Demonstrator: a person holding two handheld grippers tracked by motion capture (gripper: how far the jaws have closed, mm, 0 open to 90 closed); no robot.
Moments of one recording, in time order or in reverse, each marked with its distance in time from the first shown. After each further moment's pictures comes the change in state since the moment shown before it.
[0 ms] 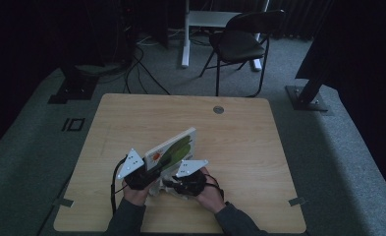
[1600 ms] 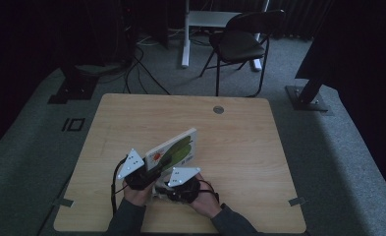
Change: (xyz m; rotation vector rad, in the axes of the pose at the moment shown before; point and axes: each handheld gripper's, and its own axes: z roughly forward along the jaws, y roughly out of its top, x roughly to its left) left arm -0.001 0.000 0.000 0.000 -0.006 -0.005; right arm 0.027 0.012 0.005 -0.002 0.024 -0.105
